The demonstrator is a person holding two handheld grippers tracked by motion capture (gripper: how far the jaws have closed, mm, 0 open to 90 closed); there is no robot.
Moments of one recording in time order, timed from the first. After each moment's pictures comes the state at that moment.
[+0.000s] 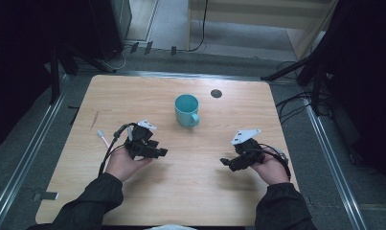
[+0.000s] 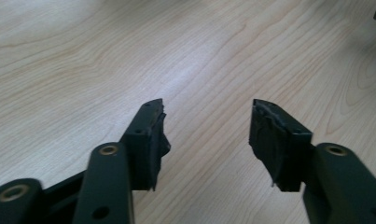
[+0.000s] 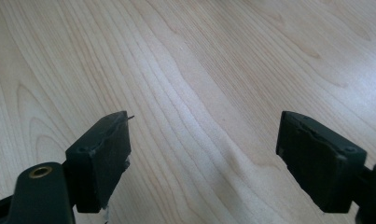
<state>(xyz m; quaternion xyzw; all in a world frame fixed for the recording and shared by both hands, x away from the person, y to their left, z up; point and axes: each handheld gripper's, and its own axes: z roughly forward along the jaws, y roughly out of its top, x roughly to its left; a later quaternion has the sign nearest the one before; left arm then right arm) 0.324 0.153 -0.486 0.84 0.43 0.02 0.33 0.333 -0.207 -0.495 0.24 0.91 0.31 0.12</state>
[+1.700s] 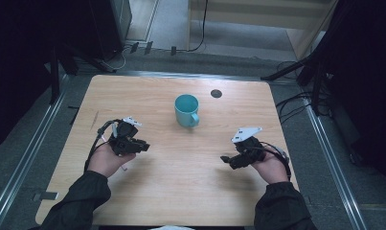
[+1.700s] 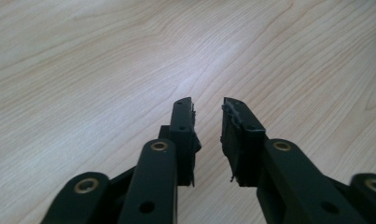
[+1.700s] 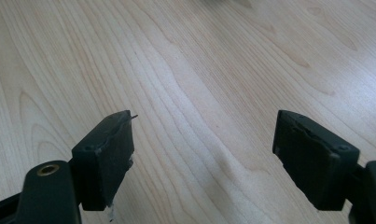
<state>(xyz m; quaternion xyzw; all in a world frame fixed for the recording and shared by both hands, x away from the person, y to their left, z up) 0.323 0.193 -0.475 0.84 0.45 0.04 0.28 0.334 -0.208 -0.487 0.24 0.91 0.31 0.12</state>
